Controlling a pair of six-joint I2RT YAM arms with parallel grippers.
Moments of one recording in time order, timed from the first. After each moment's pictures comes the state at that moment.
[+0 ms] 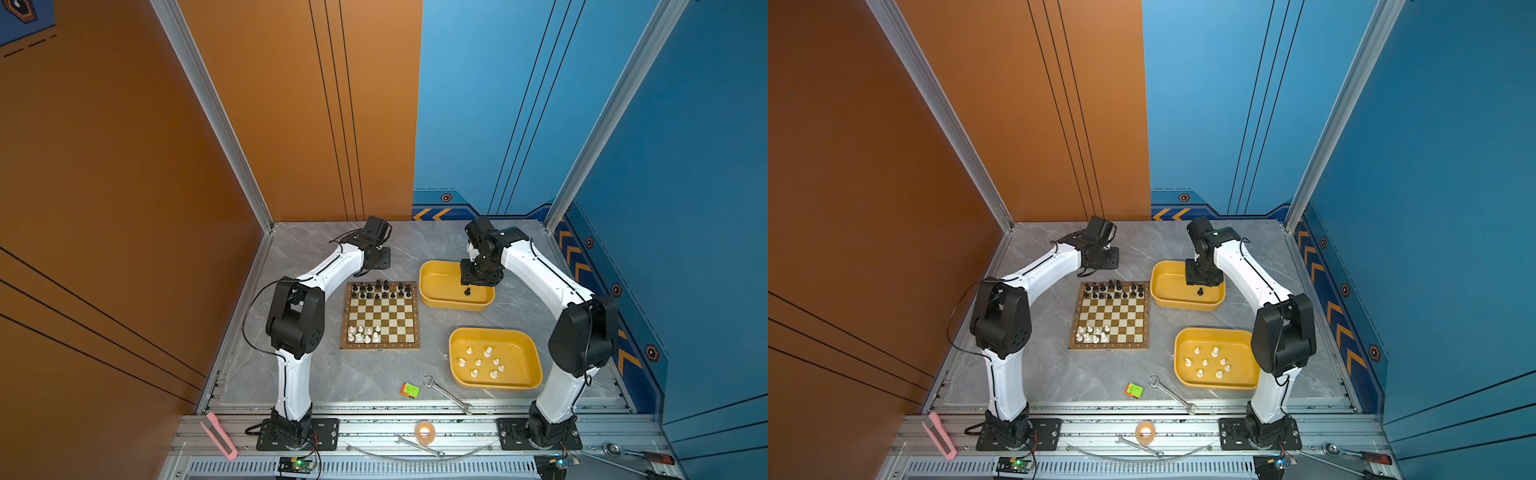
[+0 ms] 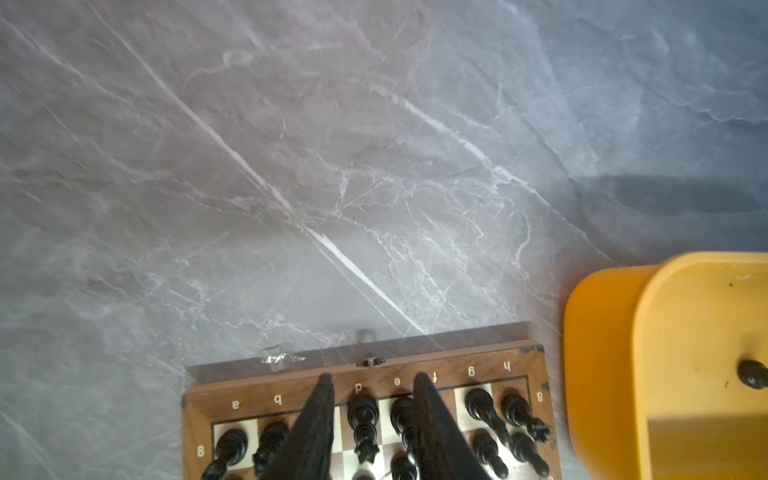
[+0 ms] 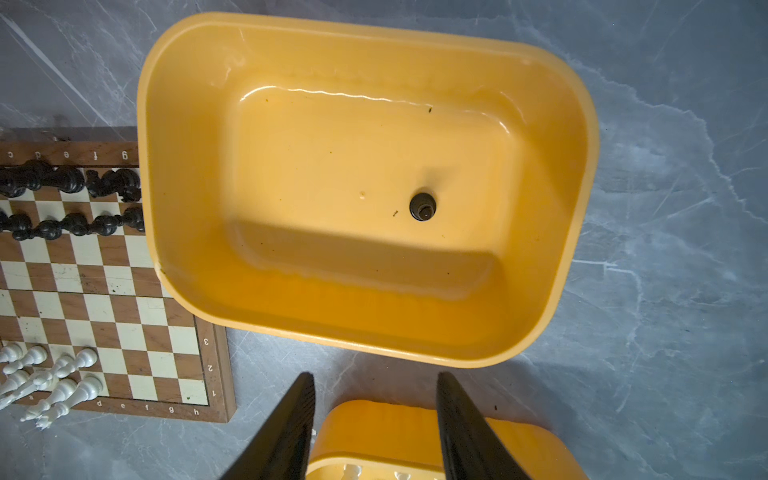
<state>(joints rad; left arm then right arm) -0.41 2.05 1.71 -0.67 -0.09 -0.34 0.35 1.81 1.64 -1.14 -0.02 0.35</state>
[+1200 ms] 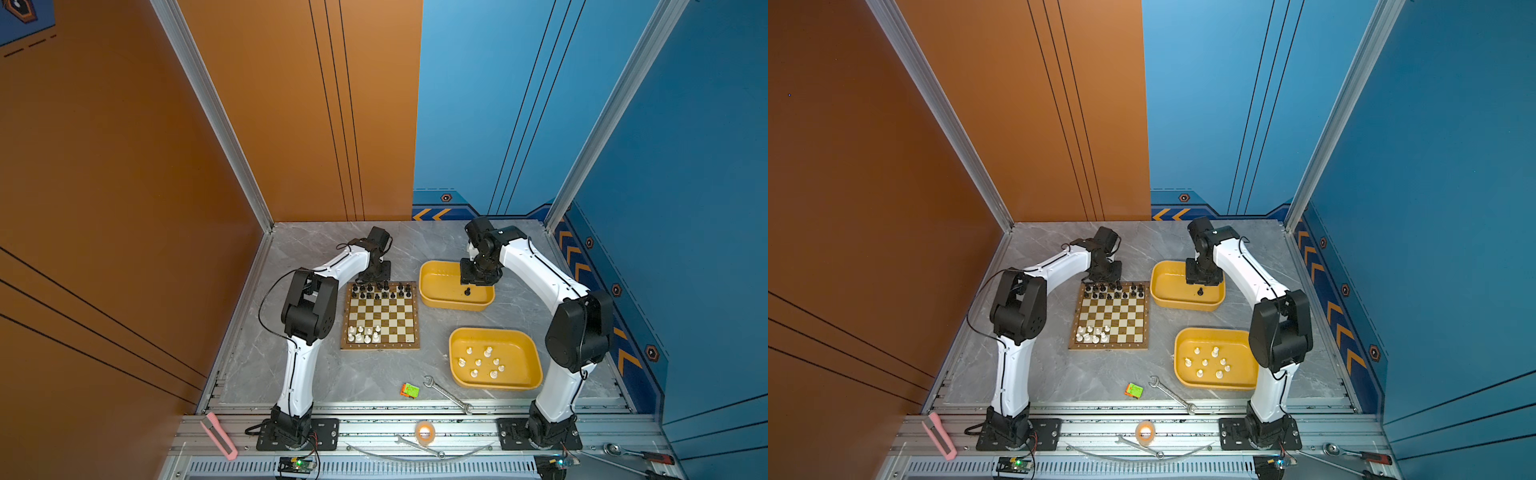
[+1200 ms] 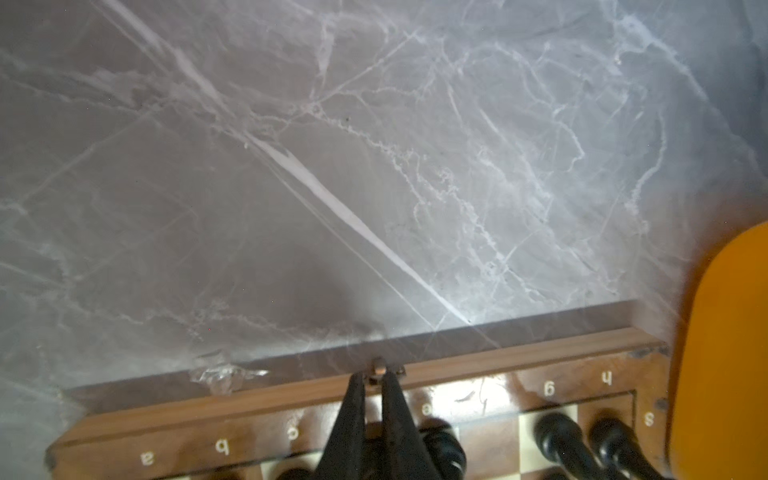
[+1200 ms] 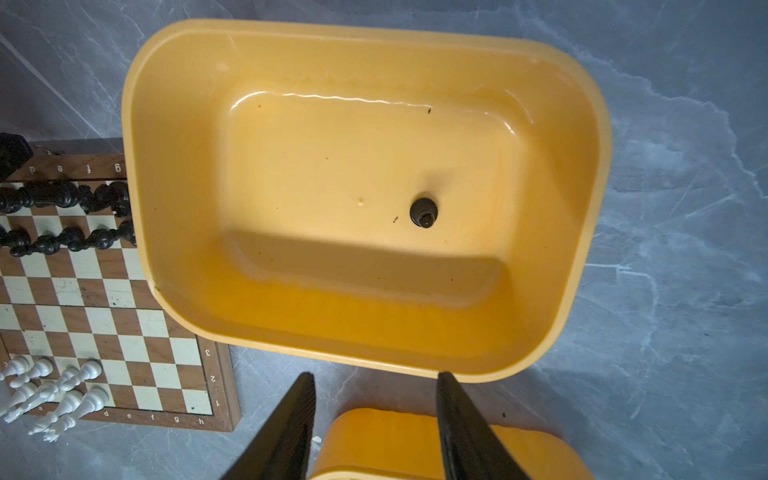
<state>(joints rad) -0.38 2.19 1.73 -0.75 0.00 -0.34 0.33 1.85 1.66 -1.14 -0.04 0.36</state>
